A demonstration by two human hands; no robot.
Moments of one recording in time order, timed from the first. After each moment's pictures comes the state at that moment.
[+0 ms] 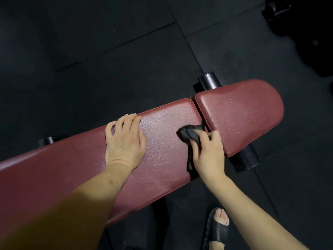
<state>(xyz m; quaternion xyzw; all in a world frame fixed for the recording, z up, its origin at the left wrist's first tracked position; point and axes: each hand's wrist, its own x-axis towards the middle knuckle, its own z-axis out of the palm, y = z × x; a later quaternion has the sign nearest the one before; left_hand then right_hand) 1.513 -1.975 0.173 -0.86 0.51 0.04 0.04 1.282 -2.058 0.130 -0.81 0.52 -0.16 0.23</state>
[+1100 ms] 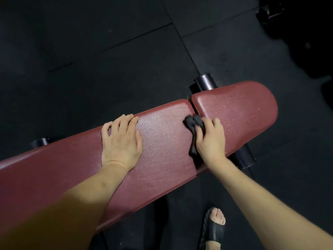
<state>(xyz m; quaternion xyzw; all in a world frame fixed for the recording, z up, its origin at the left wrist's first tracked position) 1.516 -1.974 0.170 -0.86 0.51 0.05 0.03 1.287 -2.103 0.116 -0.77 0.56 -0.17 0.24</state>
